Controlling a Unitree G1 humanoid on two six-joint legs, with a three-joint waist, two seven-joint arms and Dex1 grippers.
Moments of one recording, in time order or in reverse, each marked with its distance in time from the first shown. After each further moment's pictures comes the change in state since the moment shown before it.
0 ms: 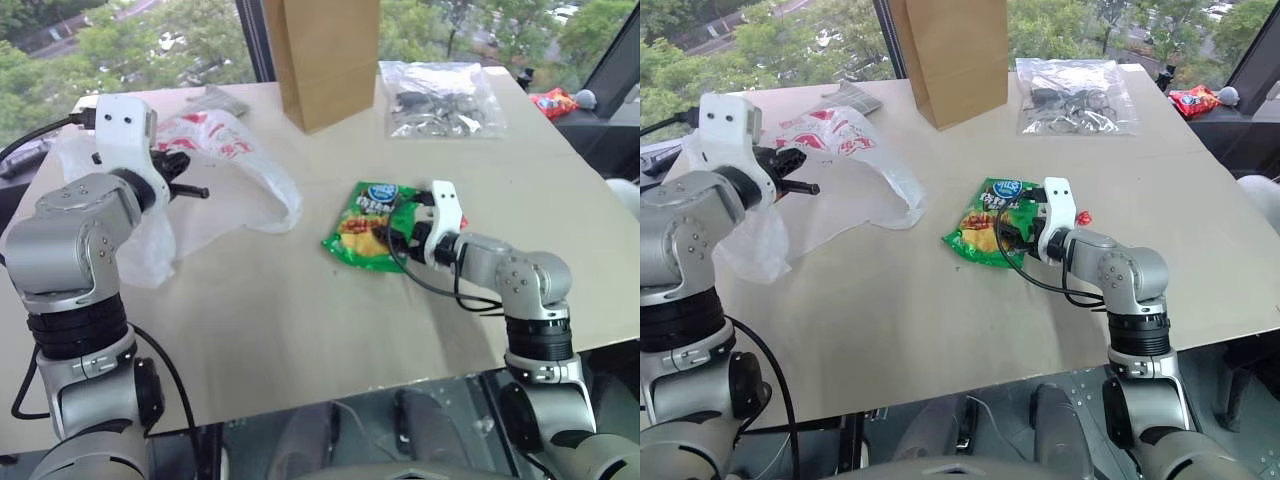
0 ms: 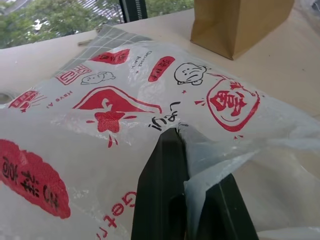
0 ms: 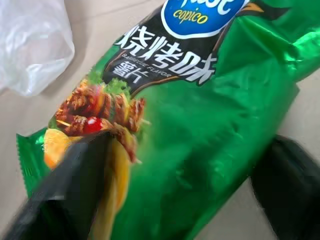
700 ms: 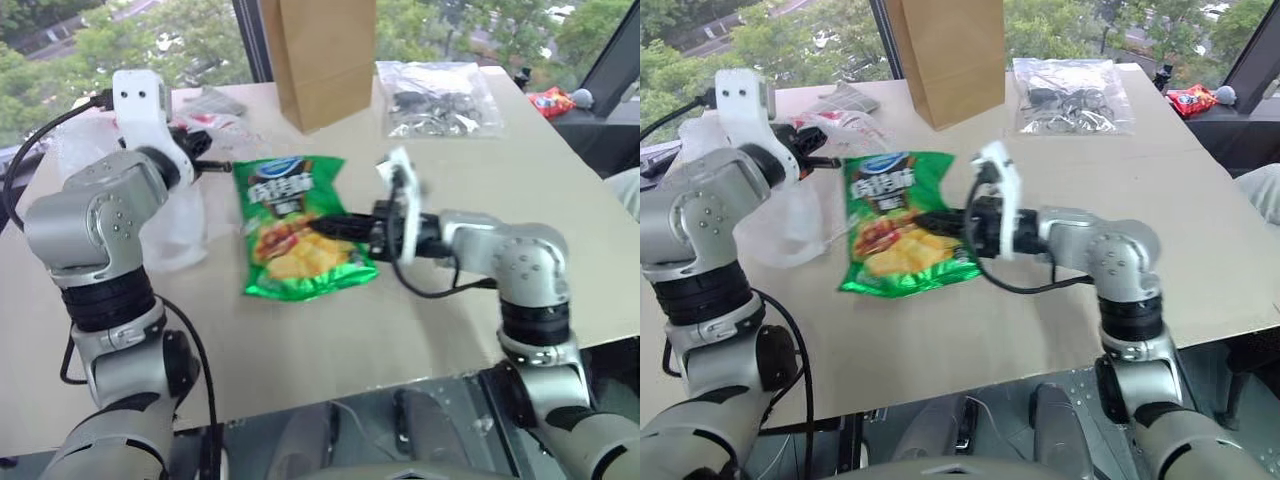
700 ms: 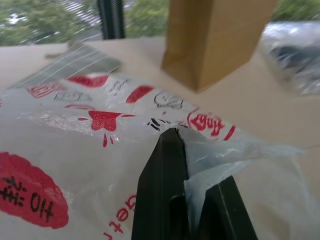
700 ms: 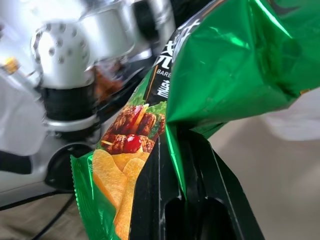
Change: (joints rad) left arm -0.172 -0.116 0.023 0.054 -0.078 0.044 0.079; right arm -0.159 0.041 0.117 -0.095 0.299 0.033 0.375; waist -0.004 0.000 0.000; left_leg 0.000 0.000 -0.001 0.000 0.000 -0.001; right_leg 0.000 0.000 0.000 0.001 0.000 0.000
